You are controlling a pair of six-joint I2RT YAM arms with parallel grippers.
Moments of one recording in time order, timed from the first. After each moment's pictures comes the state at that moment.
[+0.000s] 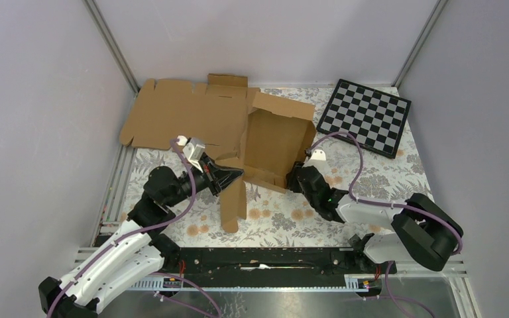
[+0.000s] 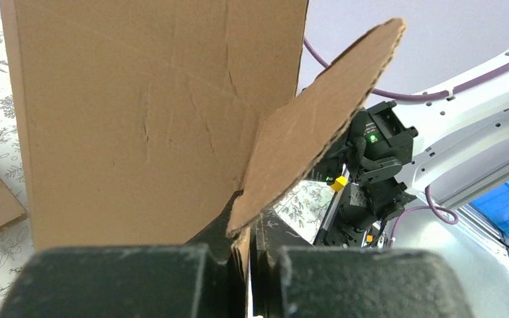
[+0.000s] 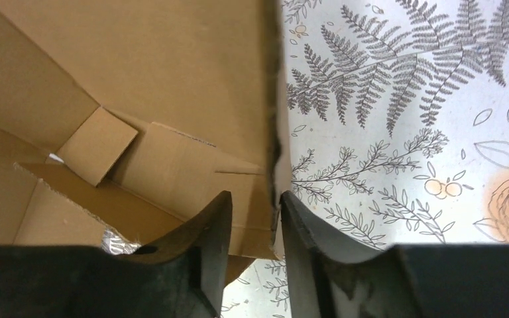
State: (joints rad) left arm -0.64 0.64 0.54 0.16 0.40 -0.48; right arm 0.81 1.34 0.46 0.31 0.45 0.69
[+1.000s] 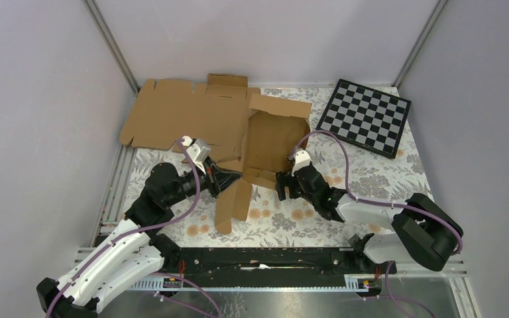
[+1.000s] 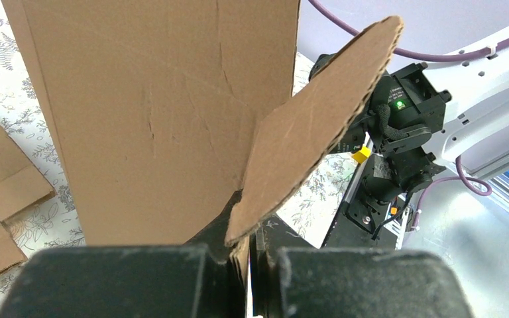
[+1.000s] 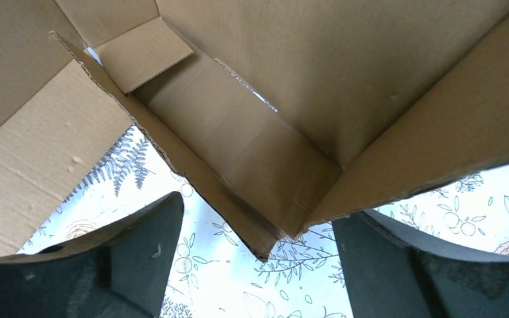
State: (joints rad) left arm -0.64 0.65 0.59 -0.01 0.41 -0.35; right arm 0.81 1.32 0.45 0.30 0.20 0.32
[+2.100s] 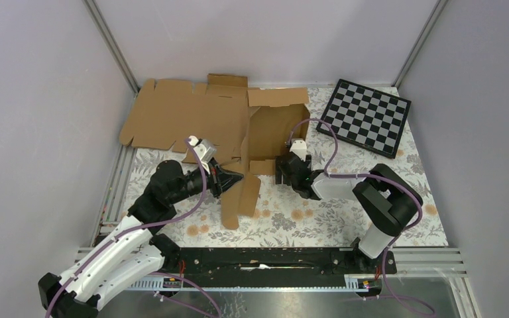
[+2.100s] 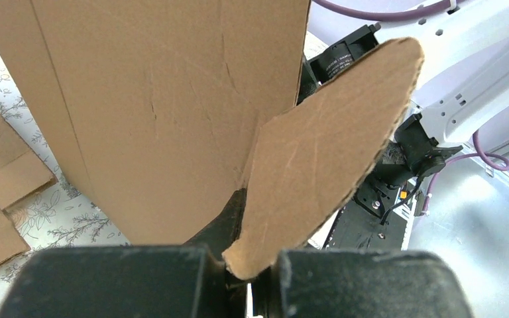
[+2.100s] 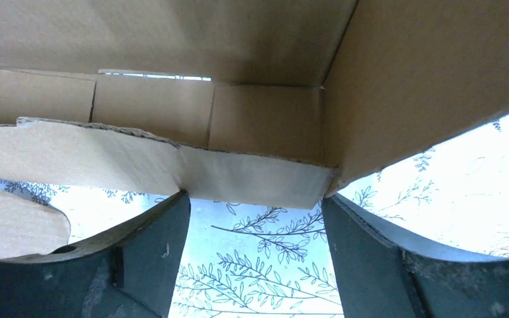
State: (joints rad) left arm -0.64 0.69 0.60 -0.03 0.42 -0.31; right arm 0.76 1.68 0.74 0.11 0.47 0.52
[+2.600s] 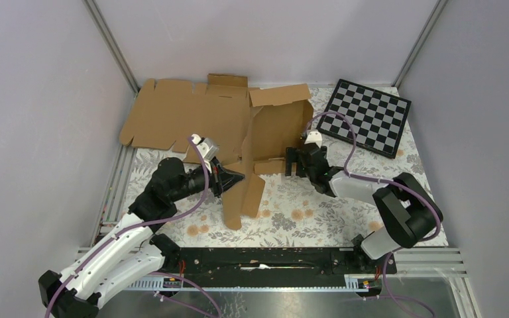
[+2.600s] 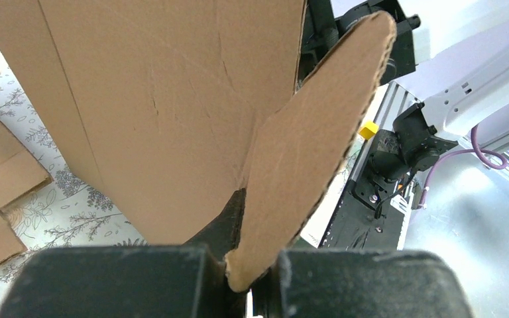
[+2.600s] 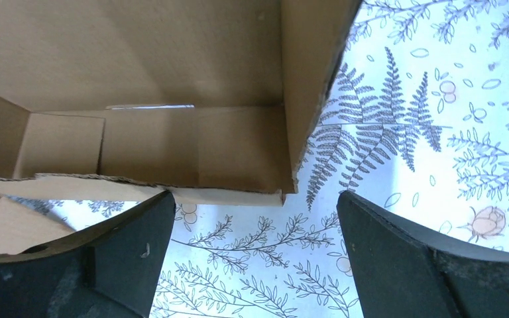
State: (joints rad) left arm -0.64 0.71 0.63 -0.06 0.44 -0.30; right arm 0.61 1.55 0.68 0.15 0.33 0.41
